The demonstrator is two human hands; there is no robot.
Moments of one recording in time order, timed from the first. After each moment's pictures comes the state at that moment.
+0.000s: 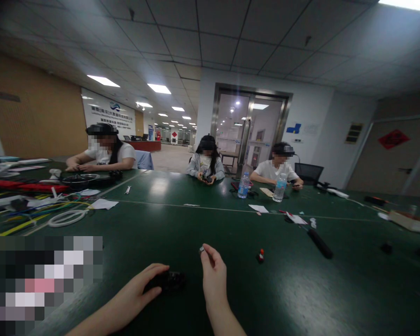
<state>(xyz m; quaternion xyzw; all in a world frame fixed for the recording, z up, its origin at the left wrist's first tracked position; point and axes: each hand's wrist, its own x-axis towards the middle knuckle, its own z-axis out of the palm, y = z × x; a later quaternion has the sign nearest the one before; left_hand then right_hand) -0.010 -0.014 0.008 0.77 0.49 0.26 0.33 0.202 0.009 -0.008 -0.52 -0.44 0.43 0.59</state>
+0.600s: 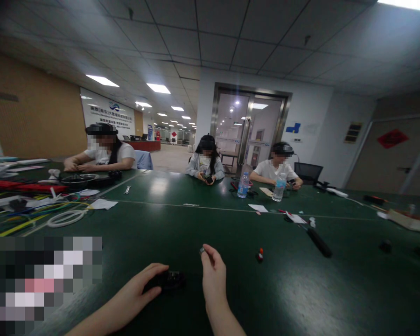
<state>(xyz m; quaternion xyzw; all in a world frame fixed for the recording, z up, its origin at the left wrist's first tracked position) -0.010 -0.014 0.005 0.76 0.49 0.26 0.33 0.203 0.011 -0.009 -0.53 -0.43 0.43 0.59</state>
